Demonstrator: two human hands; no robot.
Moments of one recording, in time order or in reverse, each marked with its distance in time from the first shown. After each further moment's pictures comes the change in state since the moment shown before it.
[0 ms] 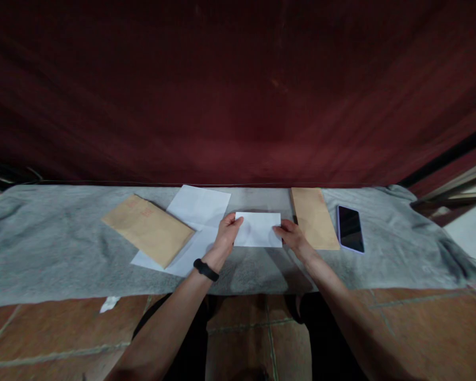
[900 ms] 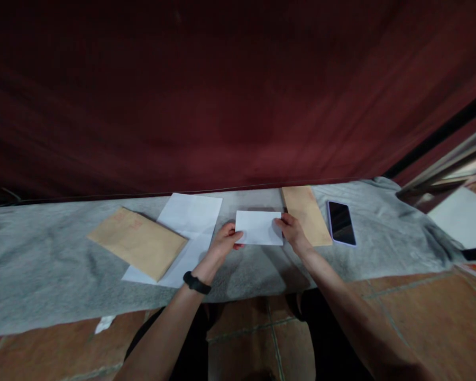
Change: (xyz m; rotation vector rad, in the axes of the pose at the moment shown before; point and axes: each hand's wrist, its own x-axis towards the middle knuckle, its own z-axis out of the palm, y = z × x) left_hand -0.017 0.017 -0.008 0.211 -0.368 -0.202; right_hand 0.019 0.003 -0.013 -0.003 0.248 -0.151
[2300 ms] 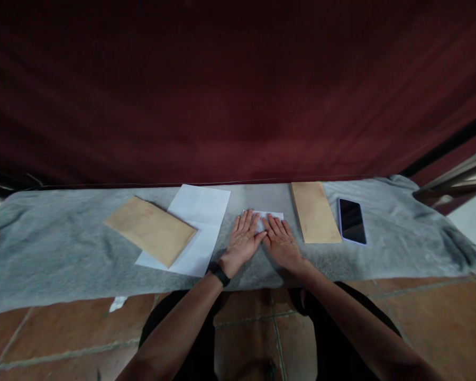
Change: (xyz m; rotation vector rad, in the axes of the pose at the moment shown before) left_hand -0.003 -0.035 0.027 1.427 0.162 0.627; right_hand -0.069 0.016 0.038 -1.190 -0.140 -0.616
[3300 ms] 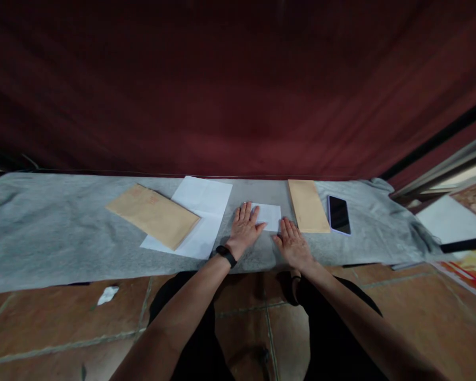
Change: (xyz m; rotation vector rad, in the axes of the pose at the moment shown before) left_hand -0.005 0.007 -0.001 -0.071 0.047 -0.066; right_hand -0.055 0.019 -0.011 -0.039 0.041 0.107
